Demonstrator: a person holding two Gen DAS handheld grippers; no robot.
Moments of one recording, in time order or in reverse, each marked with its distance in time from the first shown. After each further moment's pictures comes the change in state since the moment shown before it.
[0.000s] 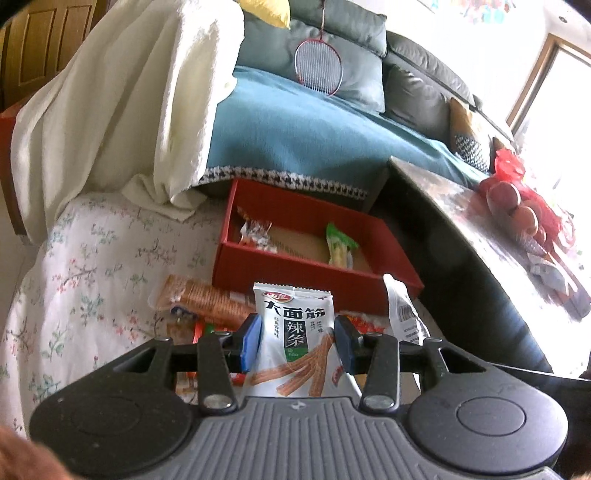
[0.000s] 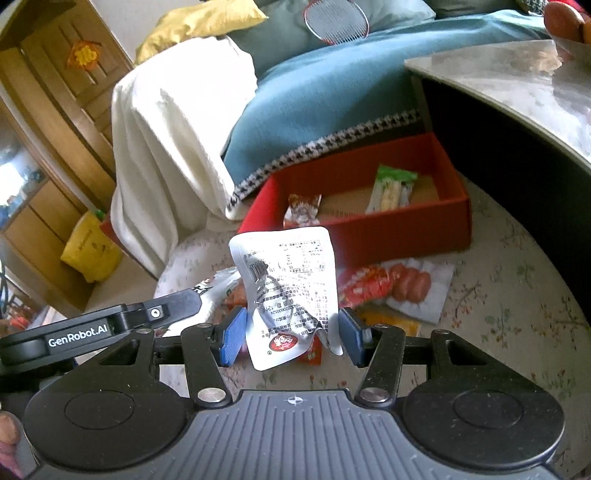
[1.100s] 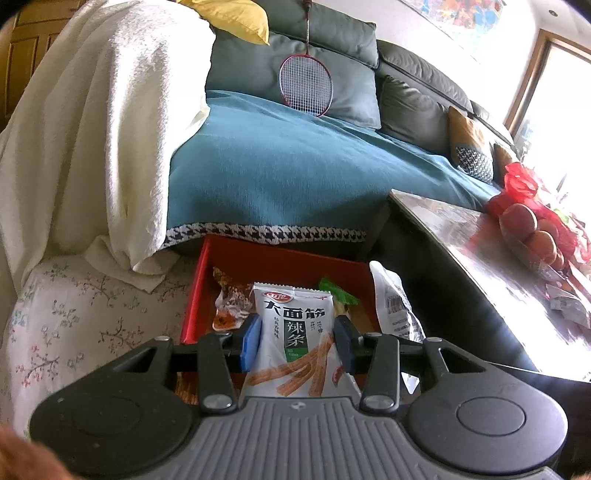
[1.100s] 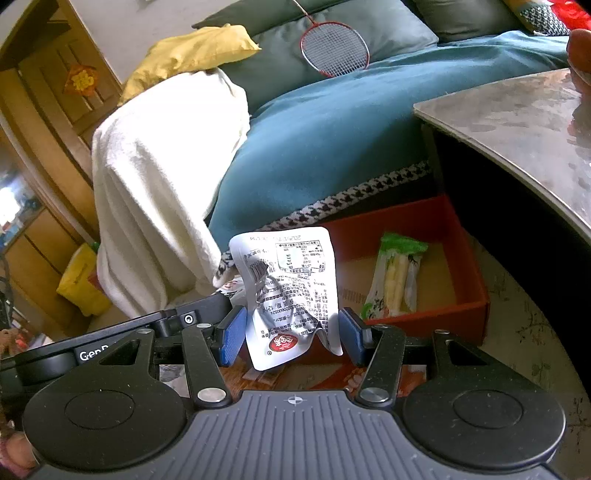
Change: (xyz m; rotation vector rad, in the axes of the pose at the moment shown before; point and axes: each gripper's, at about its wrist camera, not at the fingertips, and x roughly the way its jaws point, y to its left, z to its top) left arm 0.069 -0.021 0.067 0.056 -0.063 0.015; right arm 0.041 -0.012 0.074 -0.002 -0.080 0.008
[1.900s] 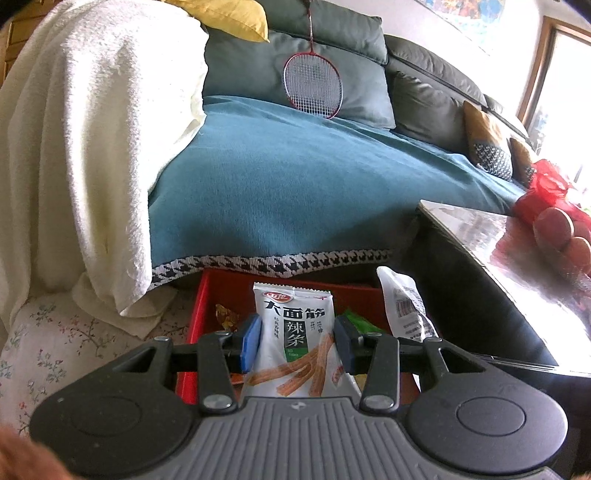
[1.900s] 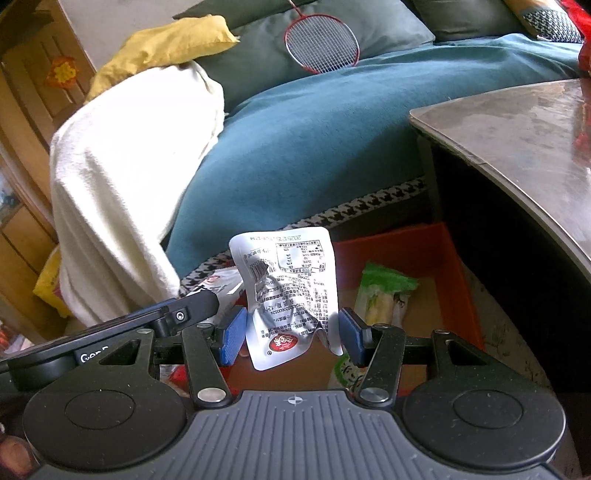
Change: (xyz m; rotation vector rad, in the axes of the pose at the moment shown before) left arm 0.064 0.000 0.033 0.044 -0.015 0.056; right arm 0.056 -0.018 0.041 -0.020 0.021 -0.061
